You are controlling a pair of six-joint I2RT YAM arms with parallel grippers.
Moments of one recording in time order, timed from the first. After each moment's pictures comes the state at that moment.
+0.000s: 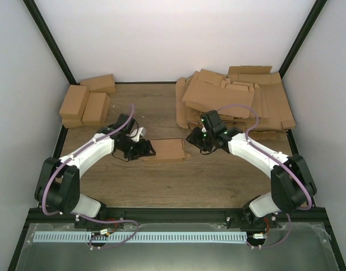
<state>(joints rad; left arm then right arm) -0.39 1.46 0.93 -0.70 0.50 -0.44 0.56 1.45 0.97 -0.44 -0.22 0.94</state>
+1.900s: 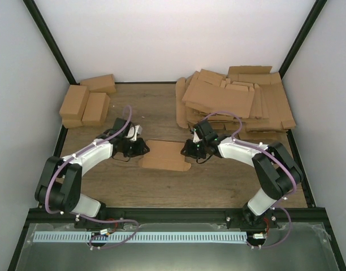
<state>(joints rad) -0.35 1.46 0.79 -0.39 0.45 -0.46 0.60 1.61 0.87 -0.23 -0.36 0.72</state>
